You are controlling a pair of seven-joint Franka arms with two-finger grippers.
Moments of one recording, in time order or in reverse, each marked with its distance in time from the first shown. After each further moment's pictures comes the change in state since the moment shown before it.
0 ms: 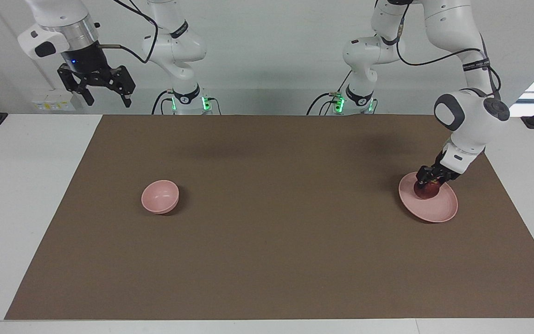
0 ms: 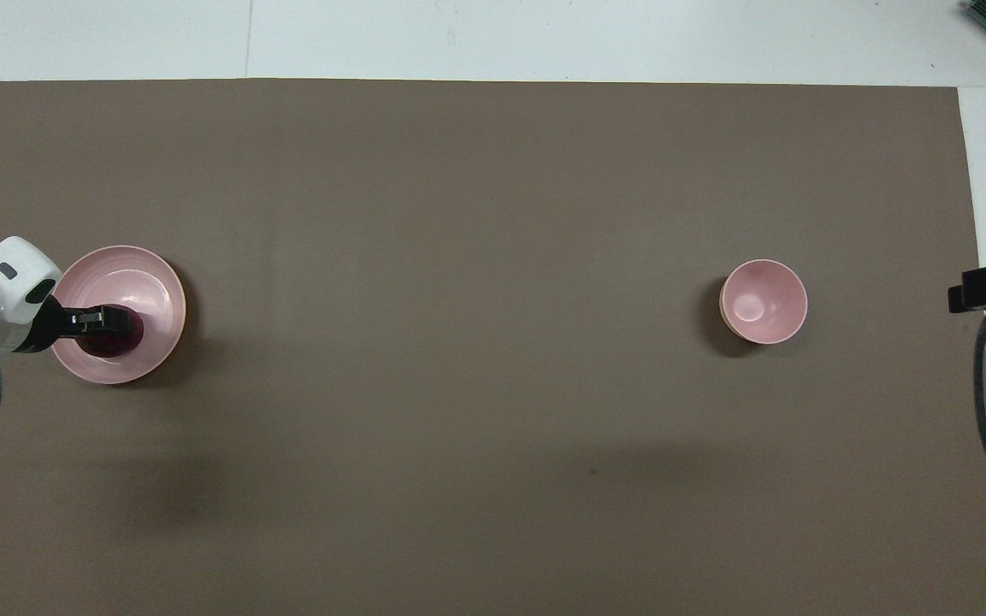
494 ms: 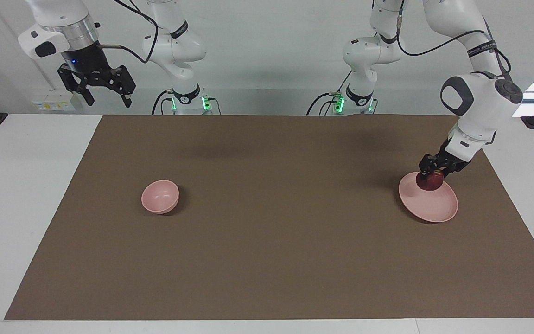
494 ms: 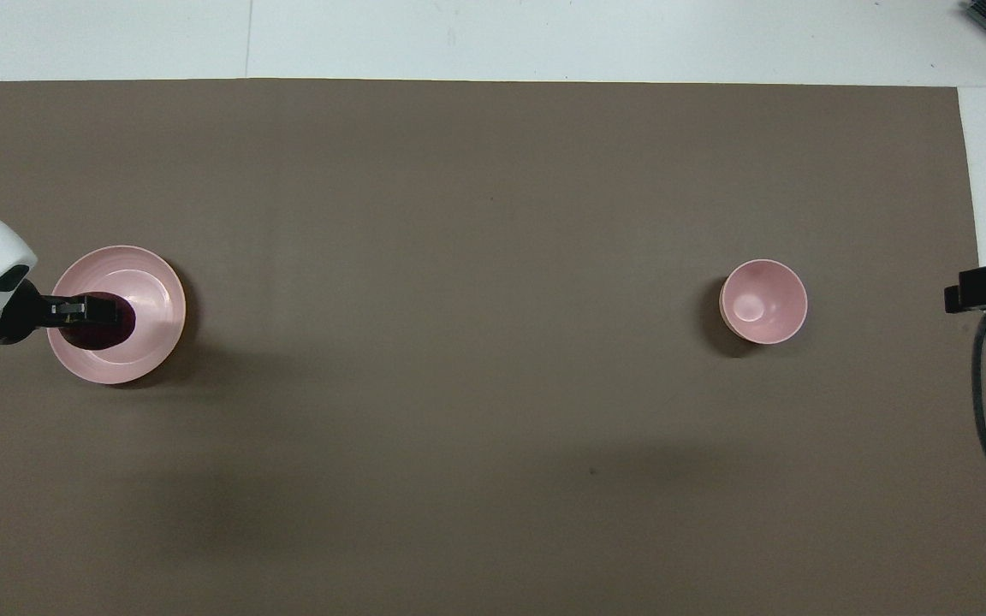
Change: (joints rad) left arm -0.030 -0.121 -0.029 0.066 -0.001 -0.179 -0.004; right arm 0.000 0.000 0.001 0.000 0.024 0.000 0.004
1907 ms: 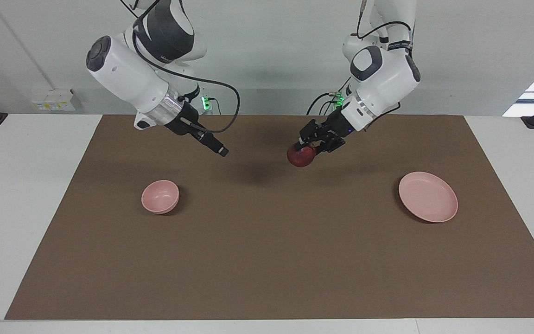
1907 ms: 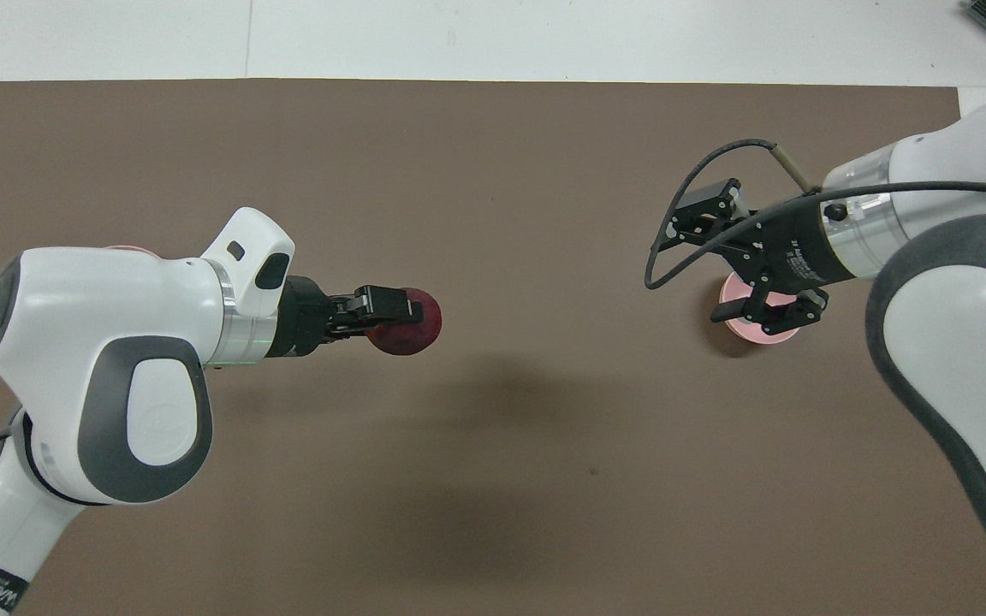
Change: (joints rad) left arm -0.541 -0.036 -0.040 0.042 -0.792 0.169 -0.281; right arm 0.158 0.214 0.053 -0.120 0.598 0.296 0.931
